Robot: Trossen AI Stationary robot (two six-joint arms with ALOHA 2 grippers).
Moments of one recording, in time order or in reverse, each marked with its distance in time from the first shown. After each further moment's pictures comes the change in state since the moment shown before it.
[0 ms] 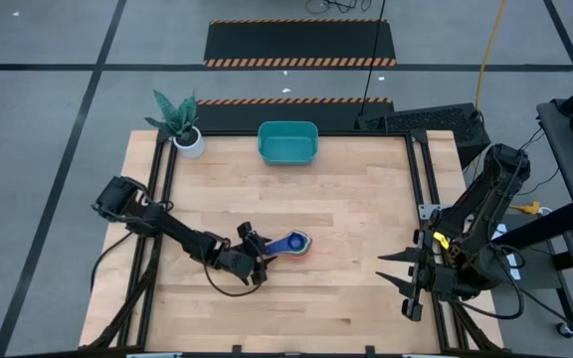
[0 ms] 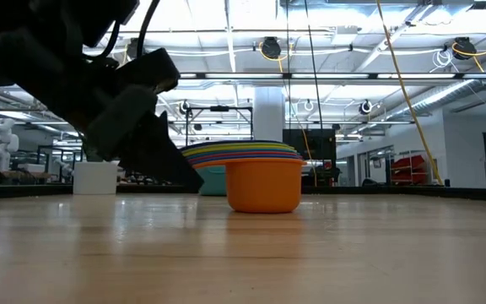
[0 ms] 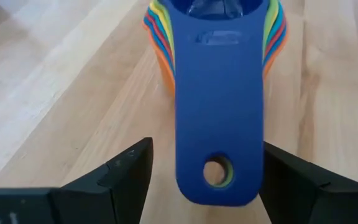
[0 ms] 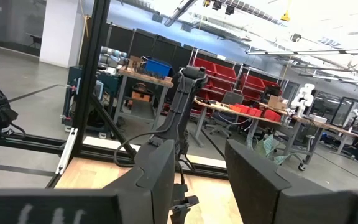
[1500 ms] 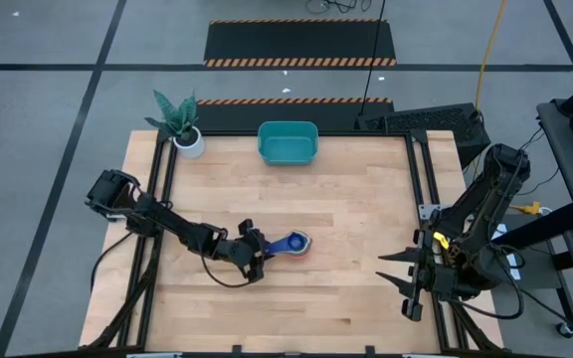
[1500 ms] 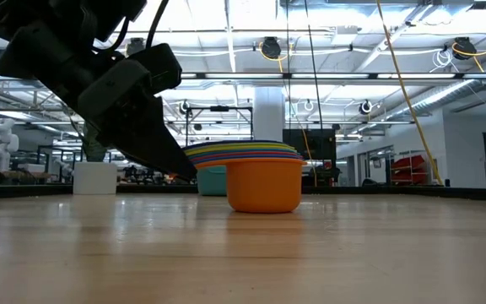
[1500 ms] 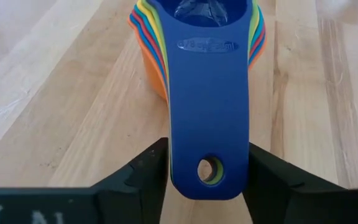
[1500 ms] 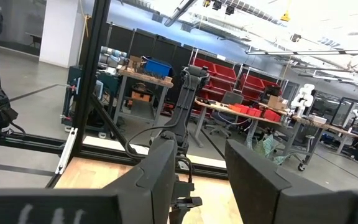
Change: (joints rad) left arm 0.063 -0.092 -0.027 -0.035 0.201 0.012; right arm 0.000 0.000 0.000 0.000 0.000 -0.003
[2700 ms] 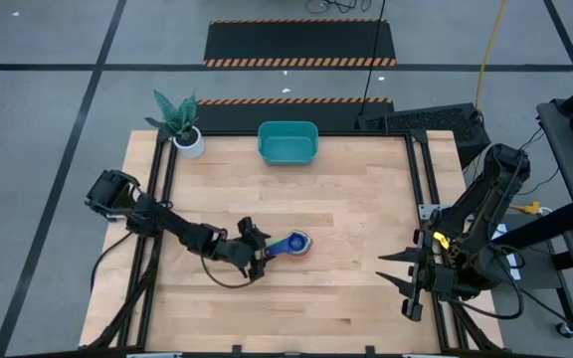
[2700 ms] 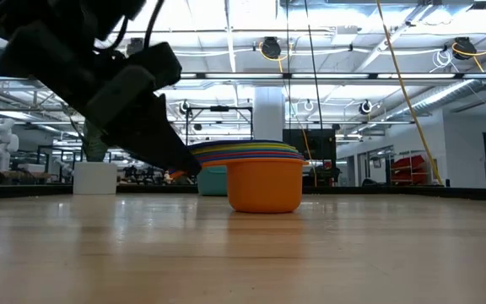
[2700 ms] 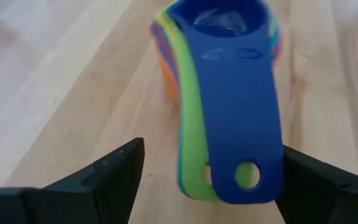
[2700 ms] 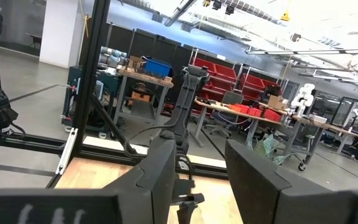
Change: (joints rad) left arm -0.014 0.000 0.000 0.005 -0.074 0.029; right arm 0.000 0.000 0.000 0.000 0.000 0.003
